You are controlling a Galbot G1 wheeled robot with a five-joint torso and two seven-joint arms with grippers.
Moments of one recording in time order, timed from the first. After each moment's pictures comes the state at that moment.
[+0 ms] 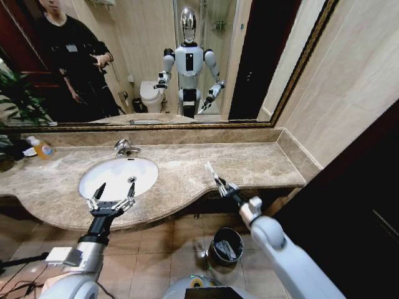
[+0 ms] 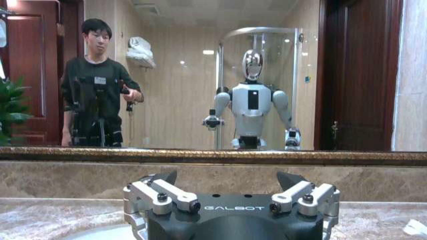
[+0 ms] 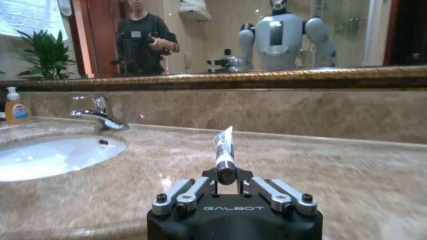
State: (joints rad) left arm 1.84 -1.36 -0.82 -2.47 -0.37 0.04 0.05; right arm -1.42 1.09 0.36 2.03 0.38 -0.05 -0.08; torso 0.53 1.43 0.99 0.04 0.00
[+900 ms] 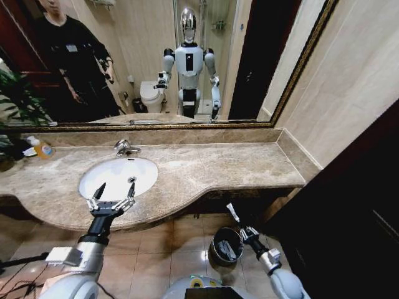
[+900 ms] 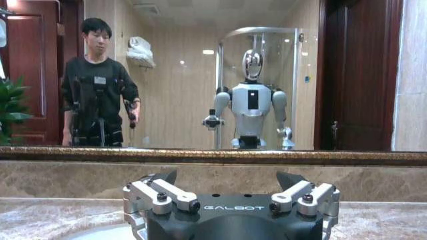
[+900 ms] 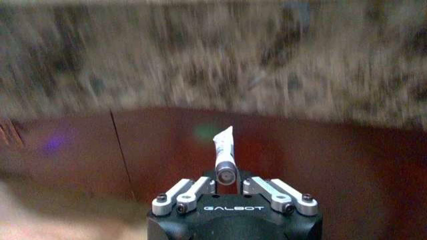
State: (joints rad) left arm 1.84 -1.36 -0.82 -2.47 -0.37 0.04 0.05; right arm -1.50 1.28 0.51 1.34 0.19 0.34 -0.26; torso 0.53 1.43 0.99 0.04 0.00
